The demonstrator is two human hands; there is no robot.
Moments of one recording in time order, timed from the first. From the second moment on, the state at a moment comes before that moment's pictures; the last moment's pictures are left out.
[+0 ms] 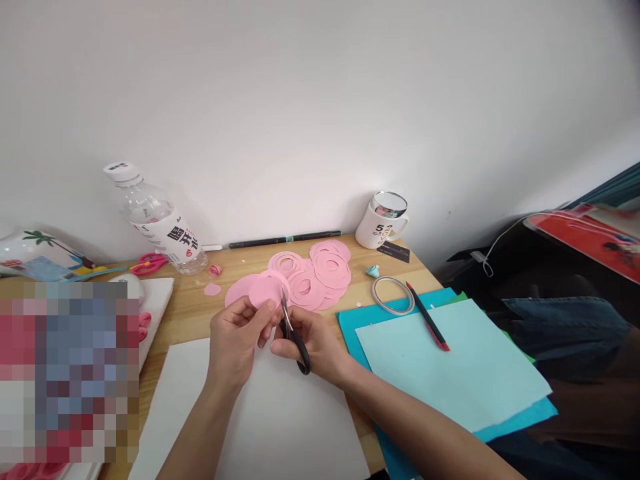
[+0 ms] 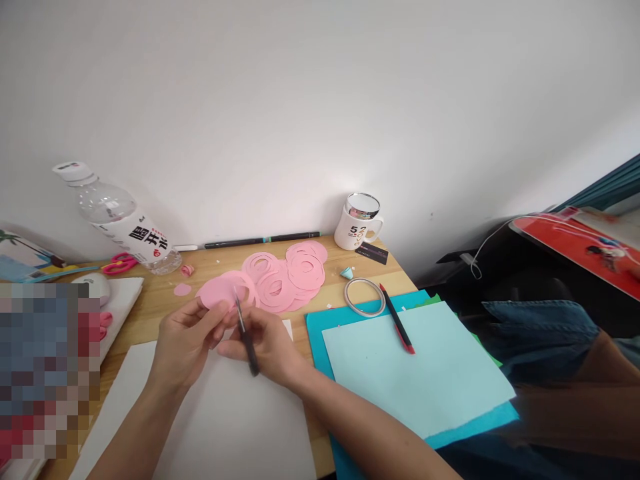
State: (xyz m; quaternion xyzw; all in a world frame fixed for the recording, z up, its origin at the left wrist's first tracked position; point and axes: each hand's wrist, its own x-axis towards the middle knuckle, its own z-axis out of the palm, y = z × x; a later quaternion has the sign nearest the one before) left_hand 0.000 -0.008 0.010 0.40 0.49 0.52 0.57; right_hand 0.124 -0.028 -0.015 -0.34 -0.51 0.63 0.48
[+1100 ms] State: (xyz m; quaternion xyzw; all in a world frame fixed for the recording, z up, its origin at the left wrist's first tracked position) left_hand -0.006 -0.006 0.011 0.45 0.47 0.47 0.60; right_hand 0.125 -0.028 -0.012 -0.33 -0.49 0.64 0.48
